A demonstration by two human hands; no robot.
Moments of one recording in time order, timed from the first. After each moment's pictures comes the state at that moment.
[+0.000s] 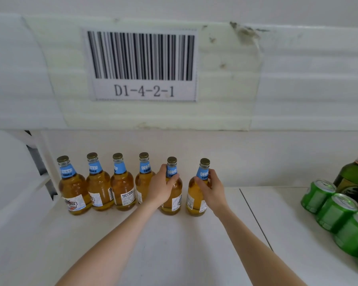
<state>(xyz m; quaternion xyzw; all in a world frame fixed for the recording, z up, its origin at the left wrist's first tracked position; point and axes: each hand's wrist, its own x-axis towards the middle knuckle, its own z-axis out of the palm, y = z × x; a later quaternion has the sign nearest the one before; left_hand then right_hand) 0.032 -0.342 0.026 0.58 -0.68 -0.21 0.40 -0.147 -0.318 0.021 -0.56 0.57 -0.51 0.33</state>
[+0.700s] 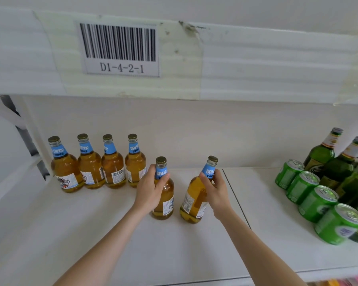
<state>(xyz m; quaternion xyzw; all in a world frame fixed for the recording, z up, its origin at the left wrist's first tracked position) 0.018 -0.242 0.021 0.54 -0.66 -0.25 0.46 -0.182 -0.228 0.020 -0.46 0.55 -0.57 0.40</state>
